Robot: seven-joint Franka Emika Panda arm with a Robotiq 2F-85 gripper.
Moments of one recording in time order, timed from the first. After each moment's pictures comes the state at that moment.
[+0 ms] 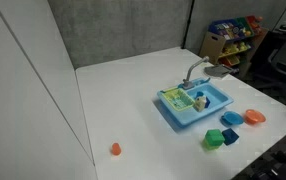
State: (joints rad) arm 0.15 -0.93 0.14 -2.57 0.22 1.70 0.17
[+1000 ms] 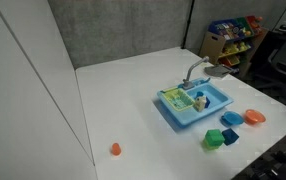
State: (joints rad) arm 0.11 -0.91 0.15 -2.51 0.21 1.65 0.17
